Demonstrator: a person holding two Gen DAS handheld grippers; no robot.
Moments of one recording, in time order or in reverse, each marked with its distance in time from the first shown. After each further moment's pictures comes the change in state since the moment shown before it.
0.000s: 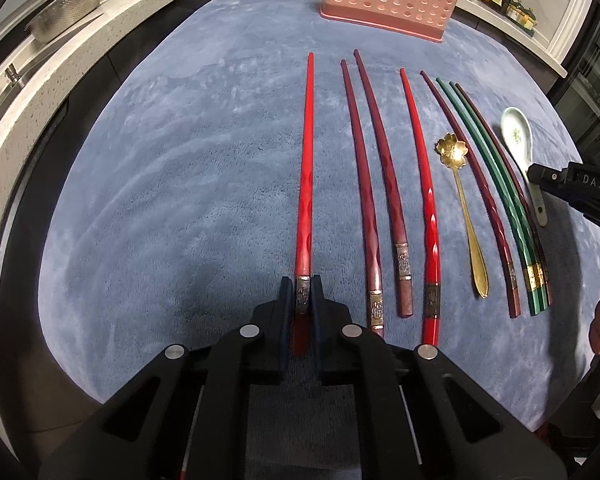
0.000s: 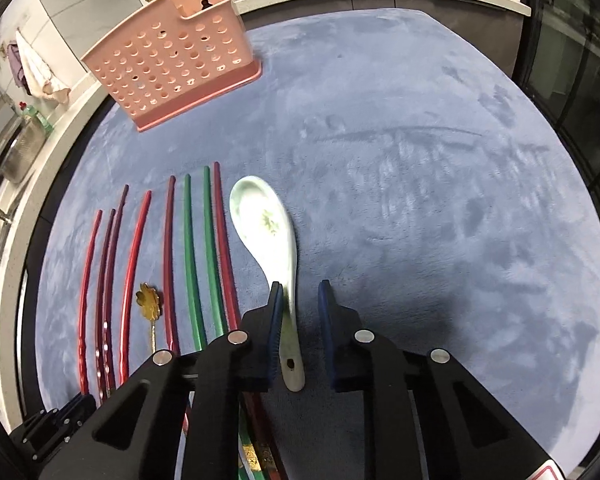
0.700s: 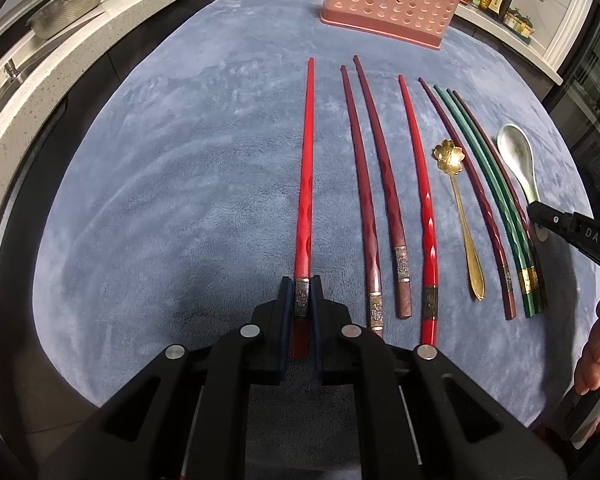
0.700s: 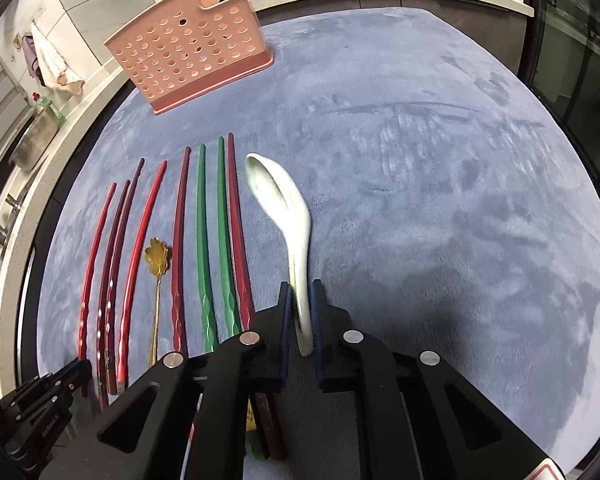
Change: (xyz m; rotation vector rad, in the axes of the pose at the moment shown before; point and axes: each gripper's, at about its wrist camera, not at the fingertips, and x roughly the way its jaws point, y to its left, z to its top) left arm -0.002 0.004 -0.002 -0.016 -0.019 -0.033; right arm -0.012 -0.002 -0.031 -0.020 -0.009 0.027
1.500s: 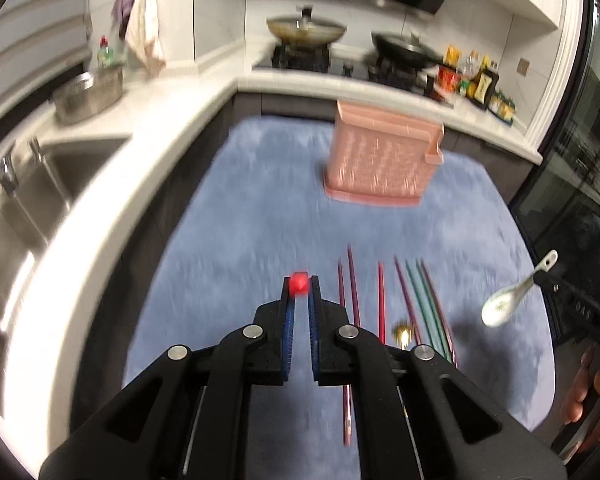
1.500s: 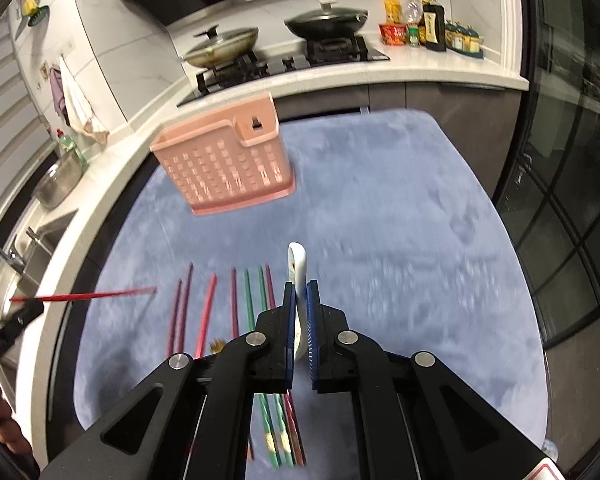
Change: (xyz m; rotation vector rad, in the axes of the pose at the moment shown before) left arm -0.133 0.015 0.113 -0.009 -0.310 -0.006; right arm -0.108 0.027 0.080 -0.056 -0.211 0.000
